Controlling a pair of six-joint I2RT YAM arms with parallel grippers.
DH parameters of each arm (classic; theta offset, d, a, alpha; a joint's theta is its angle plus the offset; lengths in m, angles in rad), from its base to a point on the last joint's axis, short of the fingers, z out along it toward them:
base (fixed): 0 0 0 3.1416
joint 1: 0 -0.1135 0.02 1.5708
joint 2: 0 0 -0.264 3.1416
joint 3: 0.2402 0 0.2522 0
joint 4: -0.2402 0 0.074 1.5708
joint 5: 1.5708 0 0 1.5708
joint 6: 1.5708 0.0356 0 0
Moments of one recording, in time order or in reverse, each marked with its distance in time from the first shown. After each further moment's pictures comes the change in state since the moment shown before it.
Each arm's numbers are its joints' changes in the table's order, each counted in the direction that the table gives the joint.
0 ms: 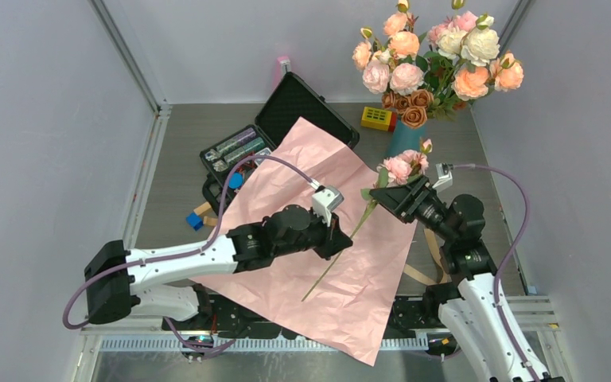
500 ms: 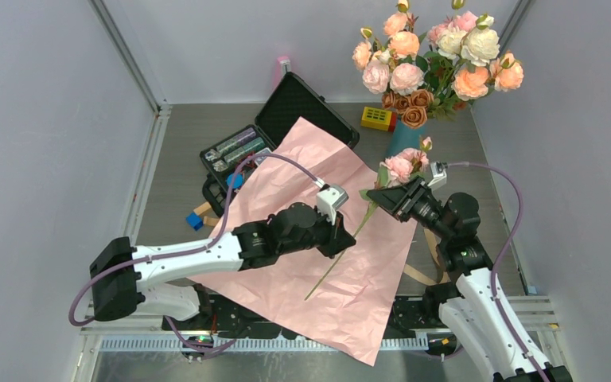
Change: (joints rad) left arm 0.000 0.047 0.038 -0.007 0.001 0.001; right arm -0.043 0.043 -0.017 0.093 0.002 0.035
